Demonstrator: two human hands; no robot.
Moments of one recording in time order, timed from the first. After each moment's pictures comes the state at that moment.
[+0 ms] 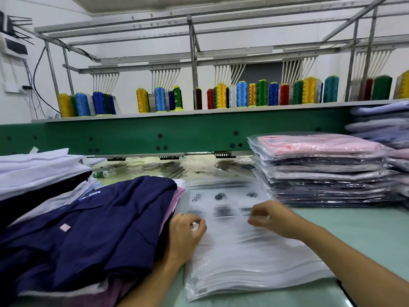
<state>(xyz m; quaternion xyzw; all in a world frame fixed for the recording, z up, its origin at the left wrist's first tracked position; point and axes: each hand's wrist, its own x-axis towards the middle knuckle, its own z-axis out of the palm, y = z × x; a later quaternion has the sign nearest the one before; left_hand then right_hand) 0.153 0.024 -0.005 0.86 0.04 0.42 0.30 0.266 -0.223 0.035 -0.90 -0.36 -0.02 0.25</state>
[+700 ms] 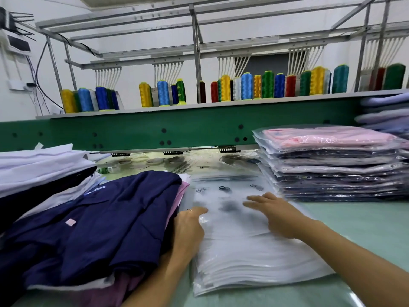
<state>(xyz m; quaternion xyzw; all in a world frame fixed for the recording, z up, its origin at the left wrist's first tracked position) 0.152 0.029 -0.003 0.91 0.08 0.34 0.23 0.280 -0.212 0.019 -0.90 -0.41 -0.12 0.02</state>
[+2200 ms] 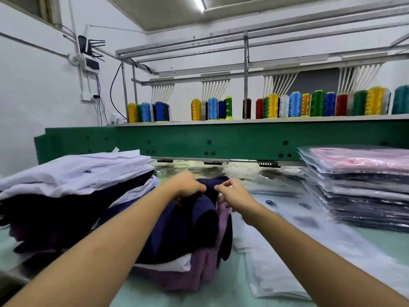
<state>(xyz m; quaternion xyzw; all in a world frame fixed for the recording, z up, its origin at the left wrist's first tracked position) 0.085 0.159 0.158 0.95 0.20 0.11 0.22 0.167 0.011 0.104 -0.77 -0.25 0.08 0.58</state>
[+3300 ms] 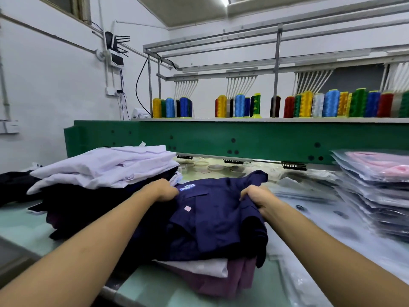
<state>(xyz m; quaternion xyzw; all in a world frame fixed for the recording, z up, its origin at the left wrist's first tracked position) 0.034 0.286 0.128 0.92 0.35 0.09 0.13 0.182 0.063 0.104 -0.67 -0.11 0.17 0.71</state>
